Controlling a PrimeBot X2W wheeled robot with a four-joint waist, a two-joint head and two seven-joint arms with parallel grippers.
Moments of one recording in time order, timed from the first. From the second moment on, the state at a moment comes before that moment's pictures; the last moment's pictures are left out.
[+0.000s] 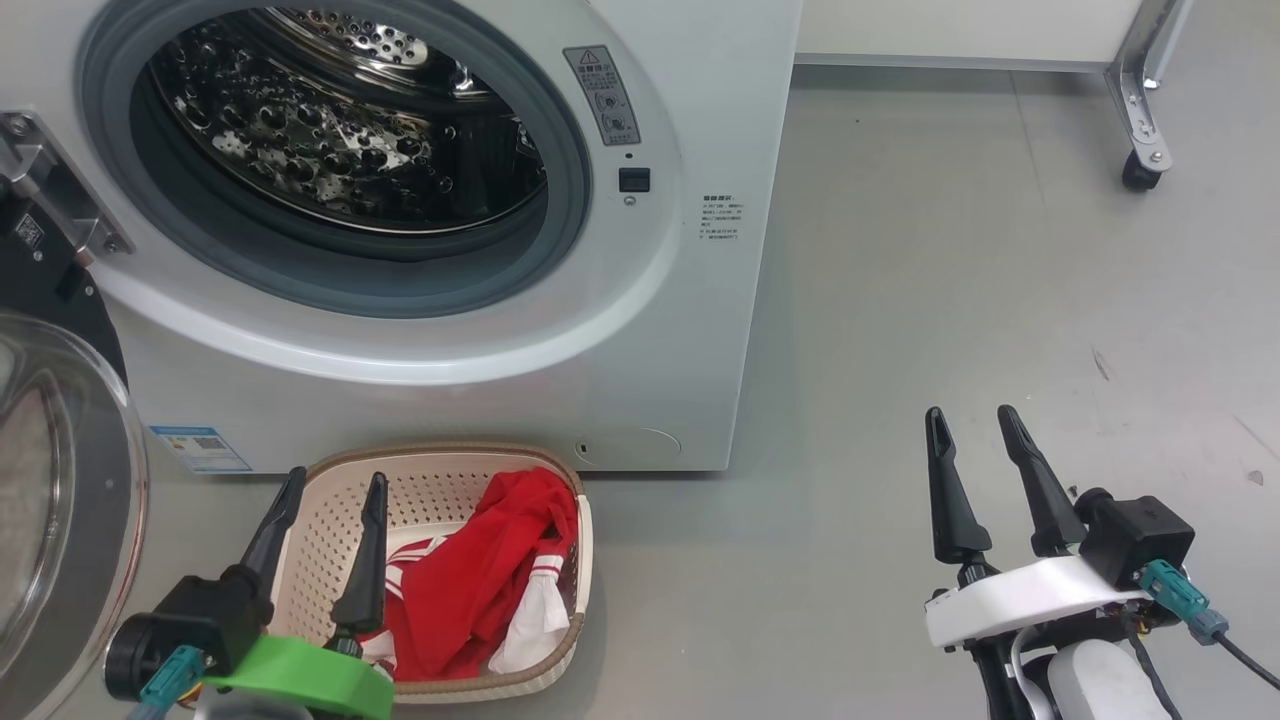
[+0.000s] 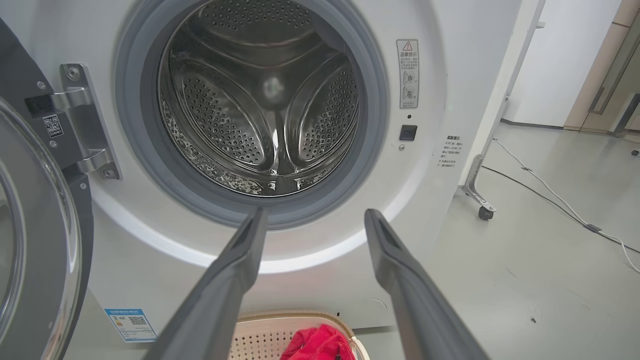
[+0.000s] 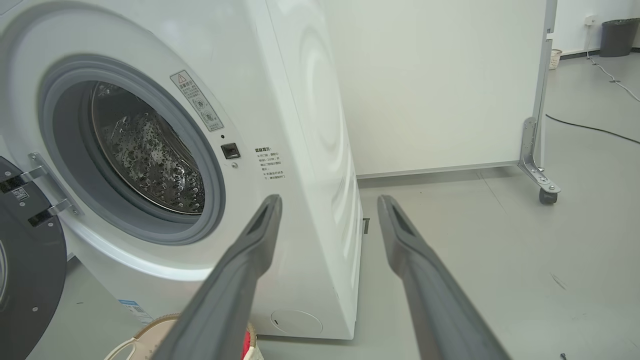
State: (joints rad) left arm -0.02 0.08 -0.12 0.15 -0.32 -0.13 -0.25; right arm -0.03 -0.05 0.19 0.13 0.40 0.11 -0.25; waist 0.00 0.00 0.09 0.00
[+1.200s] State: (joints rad) left arm -0.02 0.07 -0.12 0.15 -0.31 -0.13 -0.25; right arm -0.03 -0.05 0.21 0.15 0.40 0.12 -0.25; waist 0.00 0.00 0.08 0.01
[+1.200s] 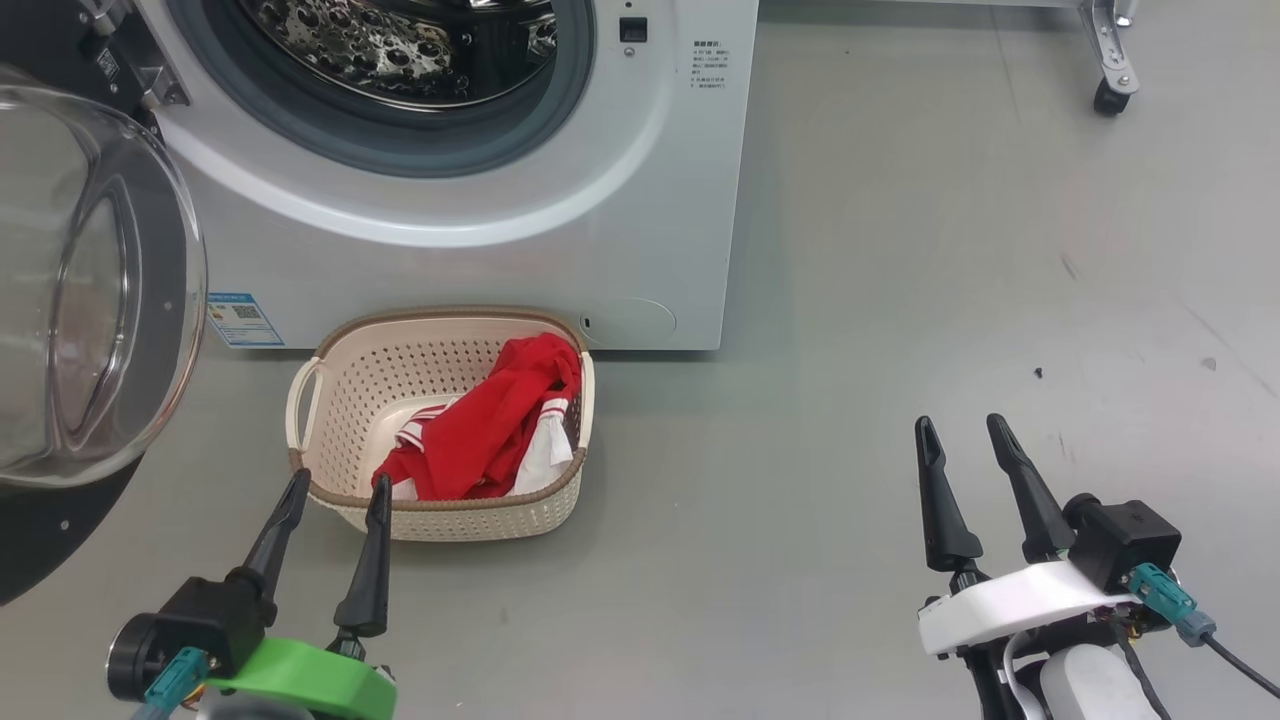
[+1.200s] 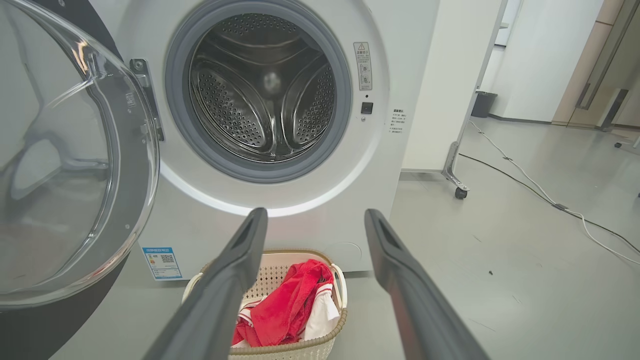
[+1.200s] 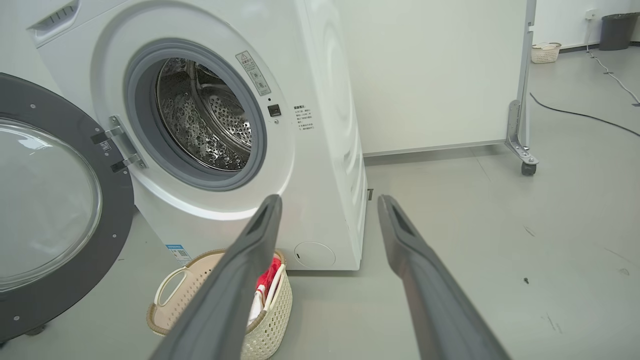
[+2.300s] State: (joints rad) left arm -0.02 0.07 -0.12 0.15 -0.30 -0.13 -0.25; right arm -0.03 -0.05 0.21 0.16 0.40 0.12 -0.25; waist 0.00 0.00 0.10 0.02
